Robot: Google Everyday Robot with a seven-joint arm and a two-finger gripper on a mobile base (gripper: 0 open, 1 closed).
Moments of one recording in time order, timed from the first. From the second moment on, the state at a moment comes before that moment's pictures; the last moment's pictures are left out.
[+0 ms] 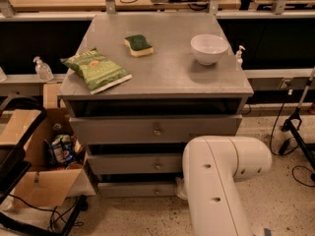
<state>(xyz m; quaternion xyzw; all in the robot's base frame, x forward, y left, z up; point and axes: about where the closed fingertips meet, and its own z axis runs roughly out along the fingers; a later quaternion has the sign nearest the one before) 0.609 -0.120 0.171 -0.67 0.71 -0.02 0.22</state>
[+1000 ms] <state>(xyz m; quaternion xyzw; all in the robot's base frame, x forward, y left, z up) 0.609 -0.120 0.171 -0.67 0.71 -0.02 0.22</state>
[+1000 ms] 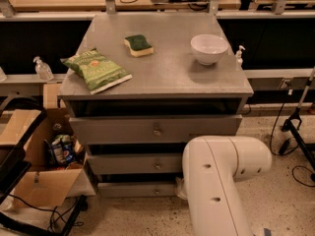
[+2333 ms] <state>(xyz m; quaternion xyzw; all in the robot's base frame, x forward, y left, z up) 0.608 -0.119 0.170 -0.67 0.71 -0.02 0.21</state>
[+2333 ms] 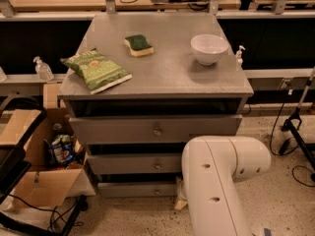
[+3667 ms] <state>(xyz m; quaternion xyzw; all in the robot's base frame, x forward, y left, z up) 0.570 -0.124 0.177 -0.68 0.72 -0.02 0.14</state>
